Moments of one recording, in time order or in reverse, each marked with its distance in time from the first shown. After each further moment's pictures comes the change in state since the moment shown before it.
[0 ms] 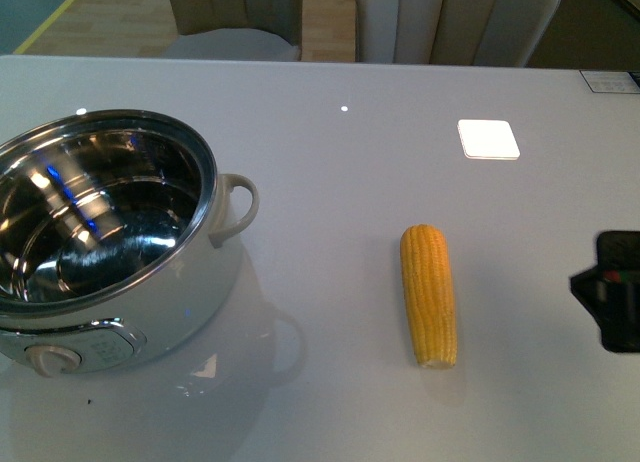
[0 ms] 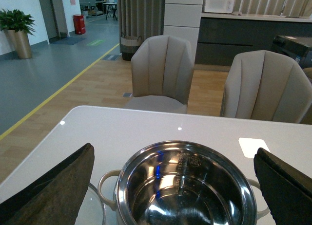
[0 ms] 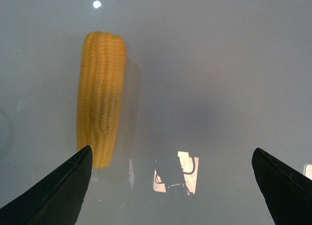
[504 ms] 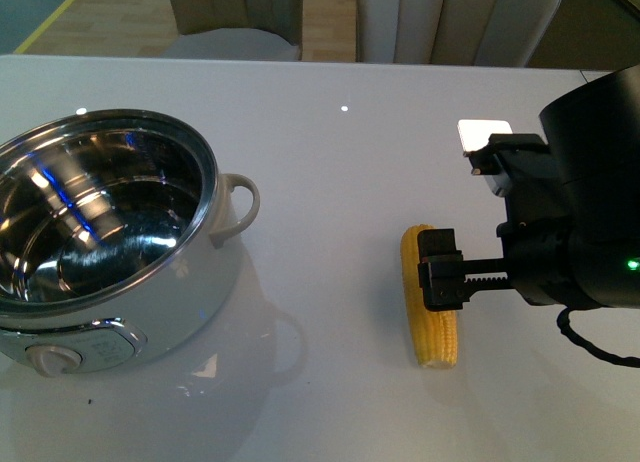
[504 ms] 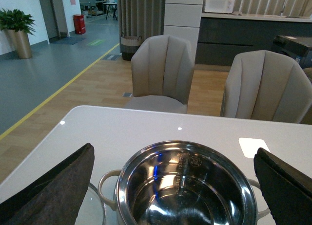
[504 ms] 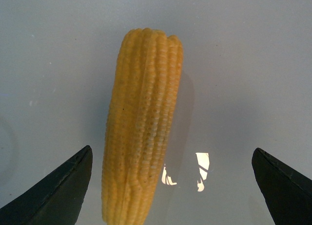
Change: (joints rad) left arm 0.000 0.000 0.000 0.000 0.000 0.000; right arm 0.056 0.438 0.222 0.151 -0.056 0.013
